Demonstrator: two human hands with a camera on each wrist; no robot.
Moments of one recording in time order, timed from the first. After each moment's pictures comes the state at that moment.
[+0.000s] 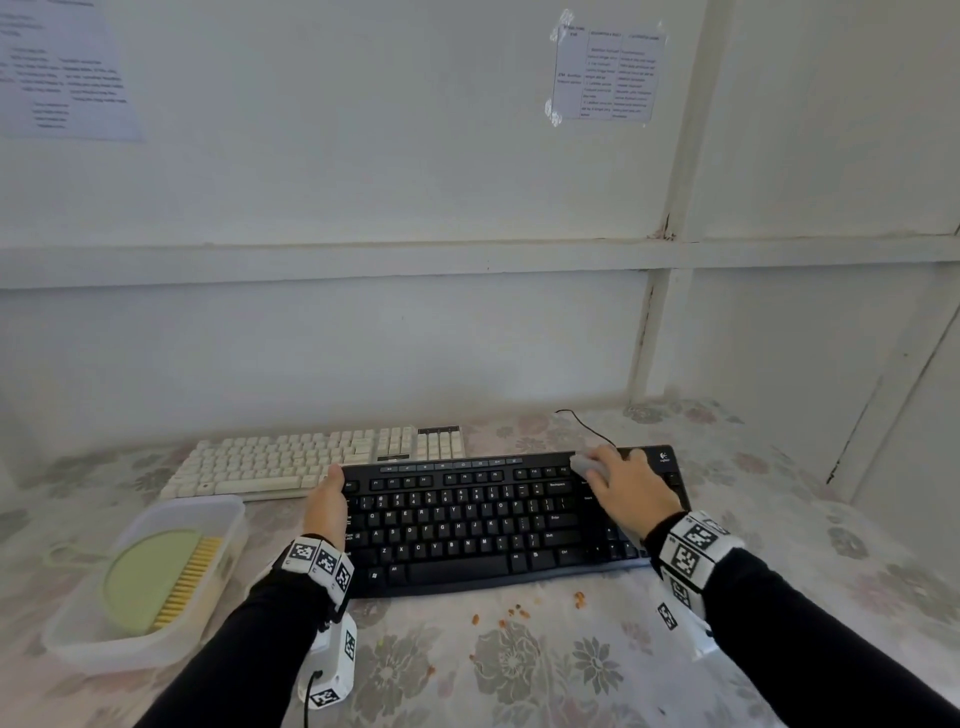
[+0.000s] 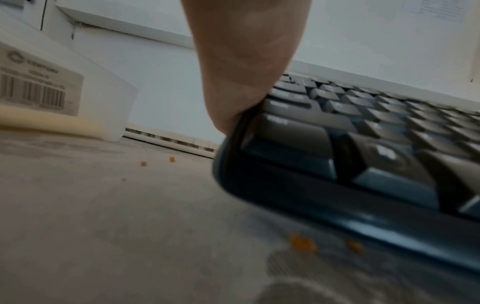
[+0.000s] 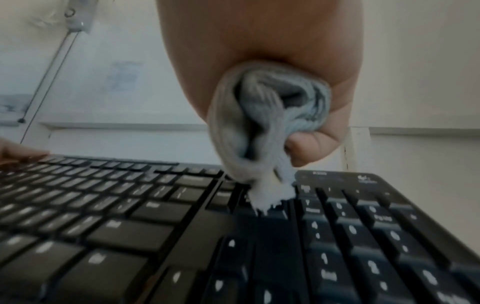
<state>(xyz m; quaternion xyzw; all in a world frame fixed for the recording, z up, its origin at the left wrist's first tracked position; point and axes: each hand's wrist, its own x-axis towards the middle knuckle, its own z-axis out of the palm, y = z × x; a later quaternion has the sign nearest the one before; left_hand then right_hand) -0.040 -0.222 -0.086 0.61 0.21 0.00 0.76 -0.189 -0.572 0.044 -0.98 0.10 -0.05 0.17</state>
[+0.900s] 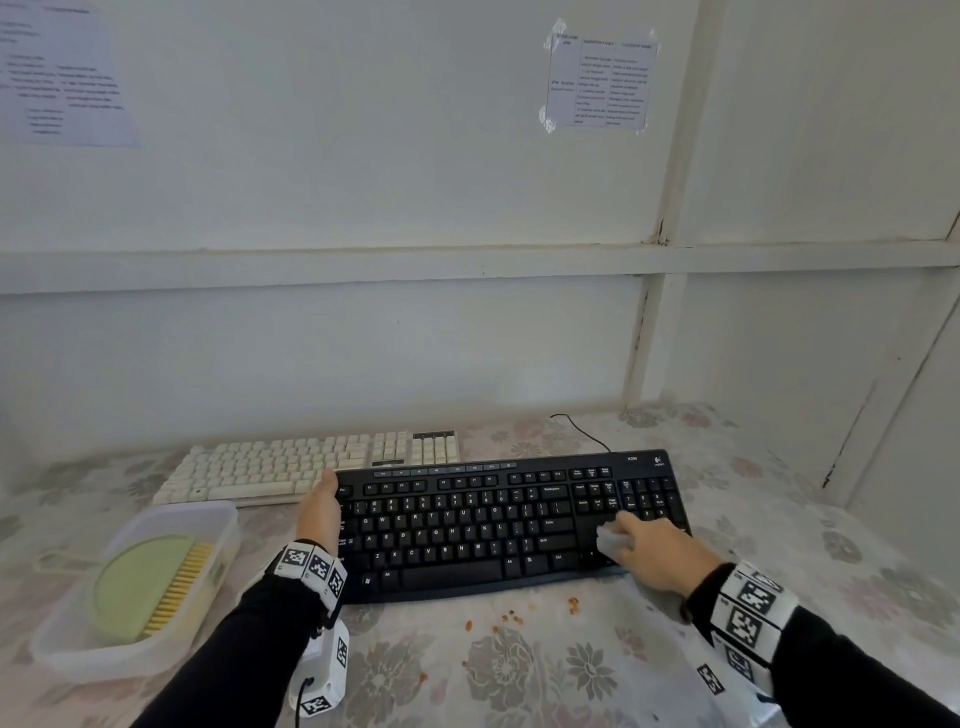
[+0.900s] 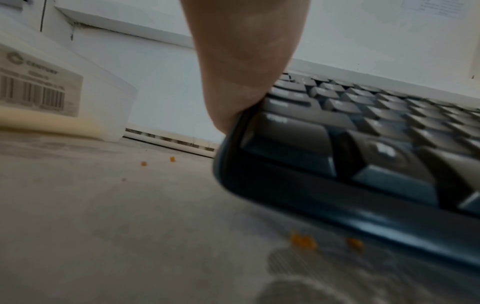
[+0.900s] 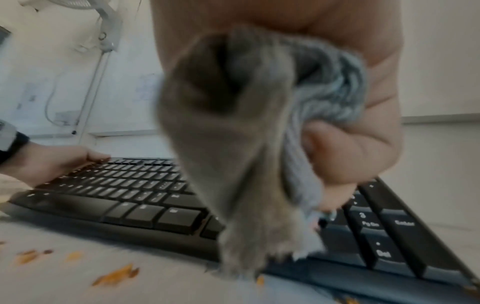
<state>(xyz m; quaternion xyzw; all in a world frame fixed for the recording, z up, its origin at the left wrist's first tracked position) -0.067 -0.240 -0.050 0.62 0.22 0.01 0.75 -0.227 -0.593 0.026 -0.98 0.09 0.12 0.10</state>
